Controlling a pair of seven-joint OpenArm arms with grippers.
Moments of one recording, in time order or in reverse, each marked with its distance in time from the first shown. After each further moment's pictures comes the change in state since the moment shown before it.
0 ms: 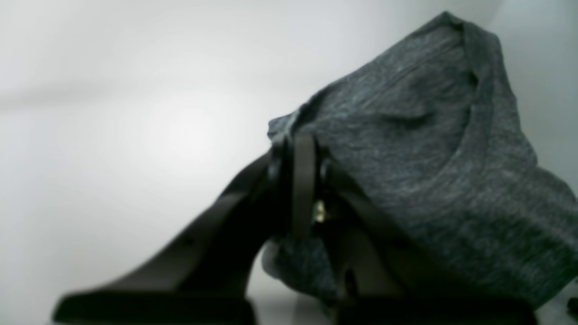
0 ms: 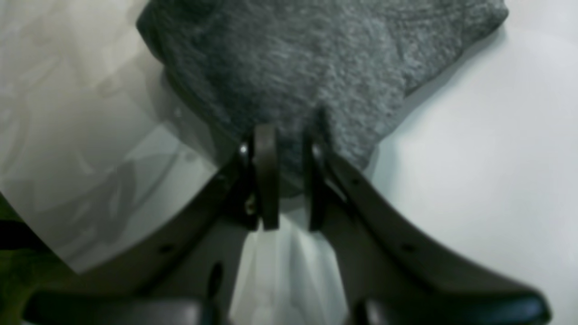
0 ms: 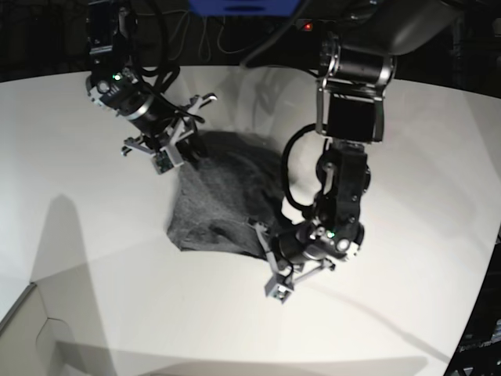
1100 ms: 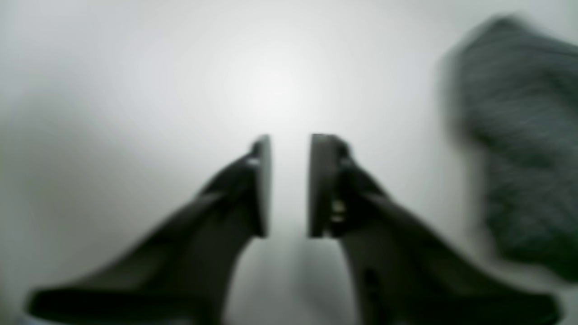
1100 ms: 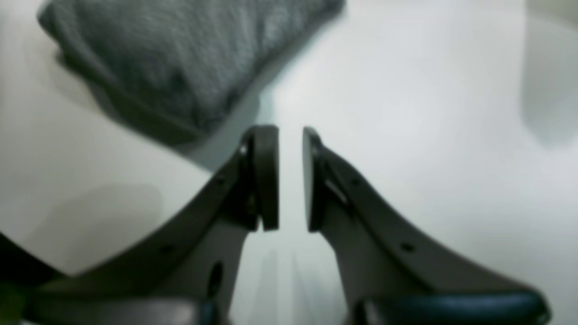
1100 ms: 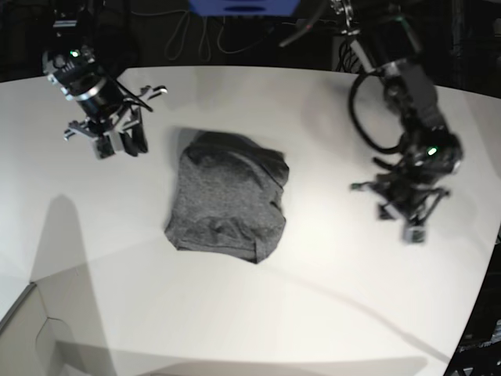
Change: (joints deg) left arm 20.9 -3.4 -29.9 31.0 -0.3 -0.7 4.2; right arm -8.8 2.0 14.3 9.9 0.1 0.2 0.2
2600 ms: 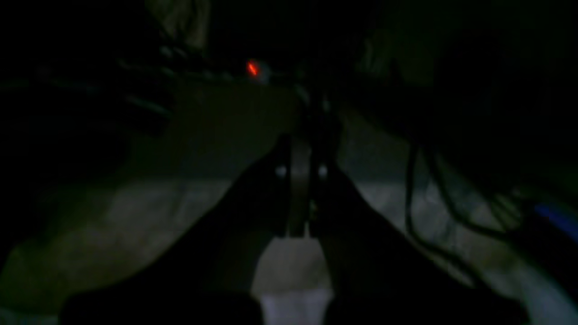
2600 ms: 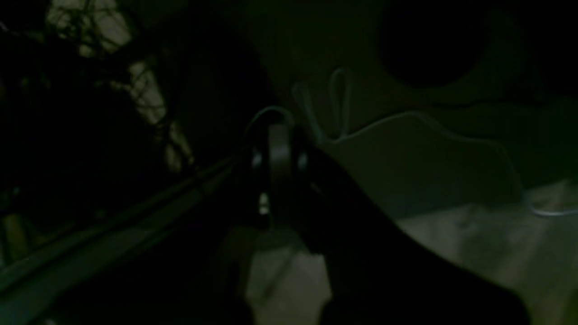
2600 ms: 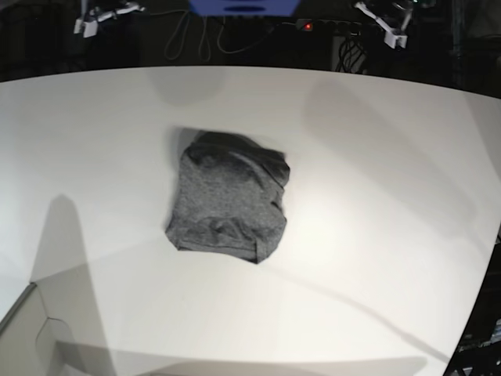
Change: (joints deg) left arm 22.5 -11.8 -3.5 -64.3 4.4 -11.2 -43.6; right arm -8.2 -8.4 19.3 -51.2 7.9 -0.6 23.8
